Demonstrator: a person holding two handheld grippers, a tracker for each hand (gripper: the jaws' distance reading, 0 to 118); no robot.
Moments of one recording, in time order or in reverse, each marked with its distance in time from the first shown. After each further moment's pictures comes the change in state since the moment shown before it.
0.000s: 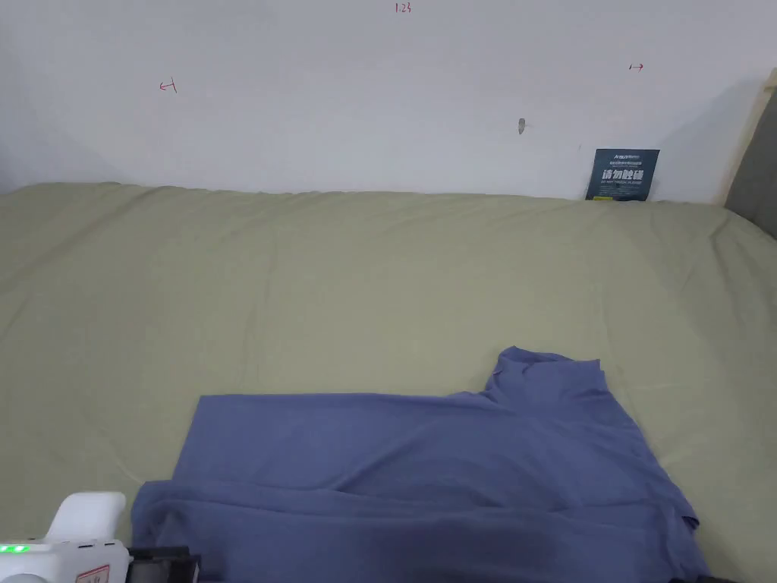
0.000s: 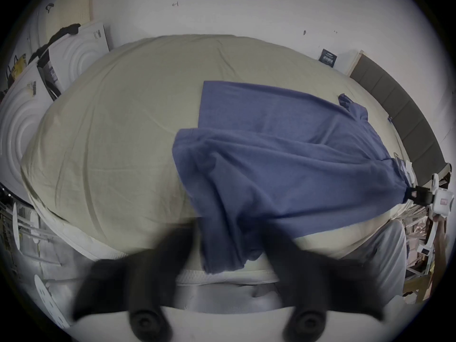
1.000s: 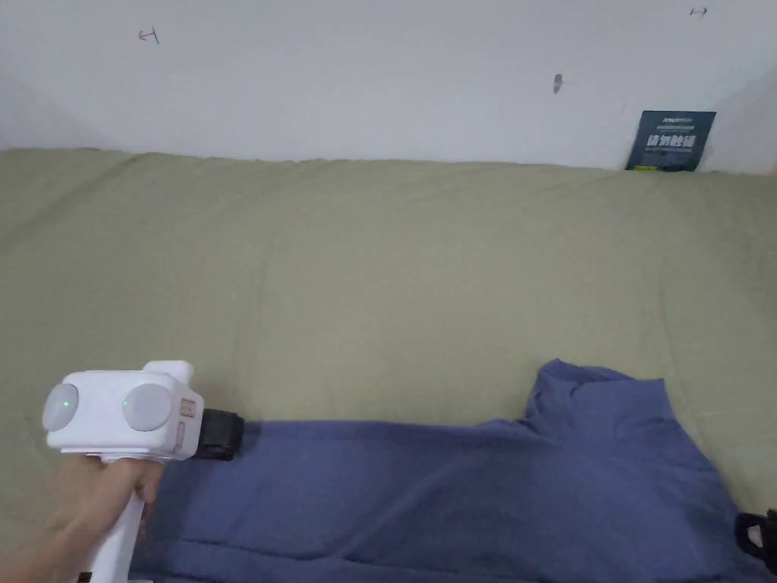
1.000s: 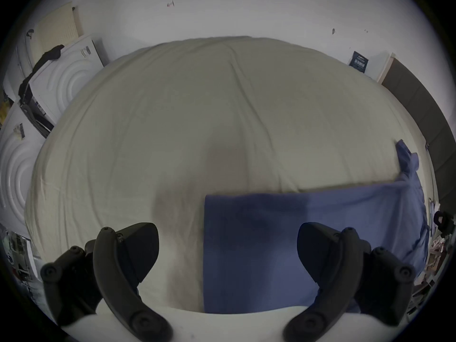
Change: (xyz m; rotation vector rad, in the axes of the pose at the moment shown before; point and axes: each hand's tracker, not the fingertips) left arm 0.013 0.188 -0.200 -0.188 0.136 -0.012; right arm -0.043 0.127 -0.085 -0.030 0.034 0.146
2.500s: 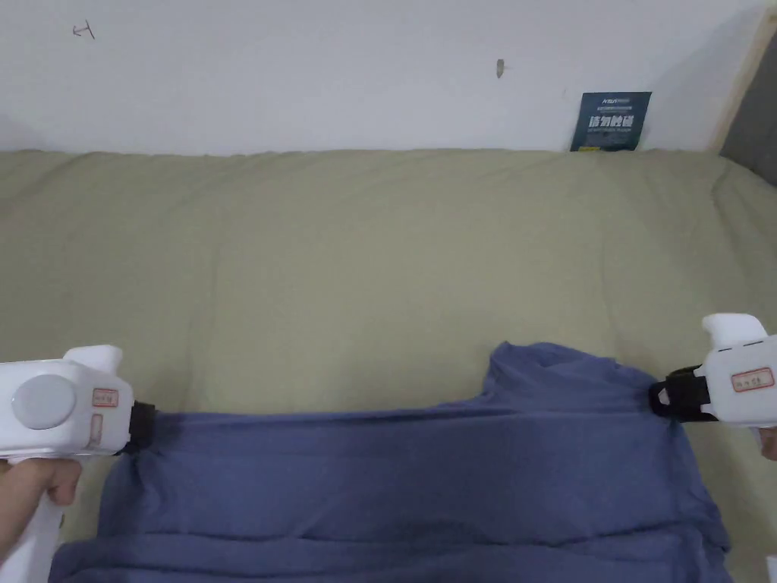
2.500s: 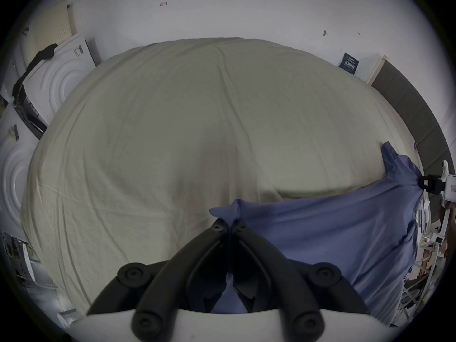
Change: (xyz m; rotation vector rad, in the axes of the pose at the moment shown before) left arm -0.003 -0.012 0.069 0.056 -0.087 -0.004; right arm 0.048 0.081 -0.032 -0.034 -0.081 -0.023
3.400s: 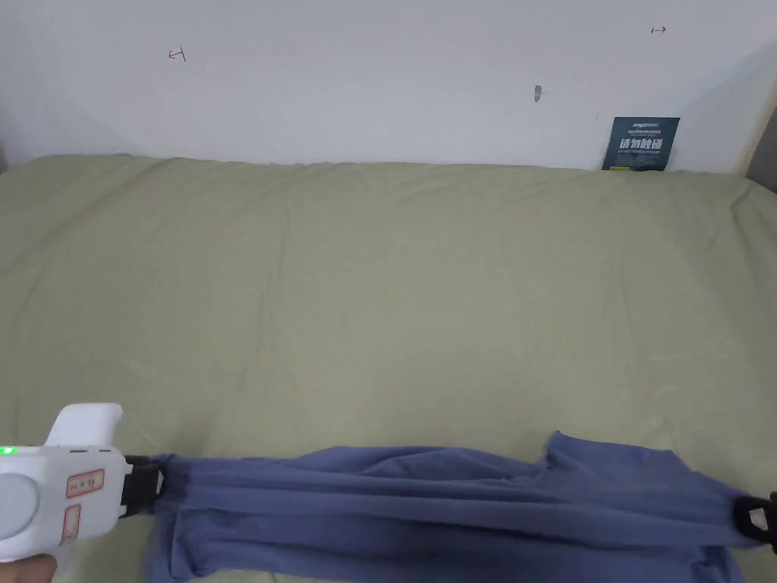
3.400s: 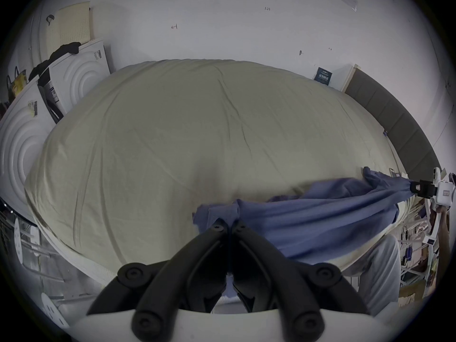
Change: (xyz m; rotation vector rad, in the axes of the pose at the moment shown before) left arm -0.044 -0.175 0.118 0.111 -0.078 -0.013; right arm 0.006 -0.190 0.125 0.083 0.108 -0.077
